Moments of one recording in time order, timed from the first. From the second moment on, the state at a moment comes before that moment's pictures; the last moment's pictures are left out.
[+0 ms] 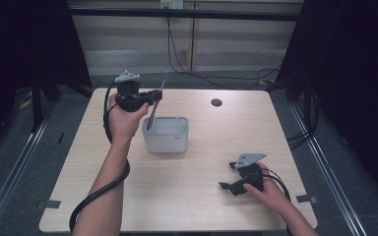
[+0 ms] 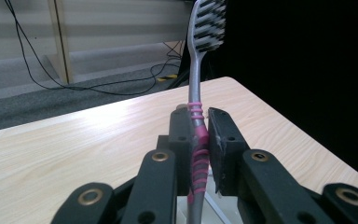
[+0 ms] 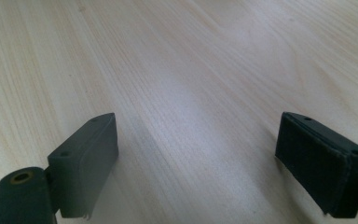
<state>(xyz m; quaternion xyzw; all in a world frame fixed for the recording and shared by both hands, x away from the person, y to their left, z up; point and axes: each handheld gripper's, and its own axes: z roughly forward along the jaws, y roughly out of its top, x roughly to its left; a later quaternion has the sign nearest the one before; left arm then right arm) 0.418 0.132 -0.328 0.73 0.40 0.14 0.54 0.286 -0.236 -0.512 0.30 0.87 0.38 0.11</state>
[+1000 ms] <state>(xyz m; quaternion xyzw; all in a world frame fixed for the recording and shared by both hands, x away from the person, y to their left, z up) 0.430 0.138 -0.354 0.72 0.42 0.15 0.53 0.286 -0.236 -0.512 0.30 0.87 0.38 0.11</state>
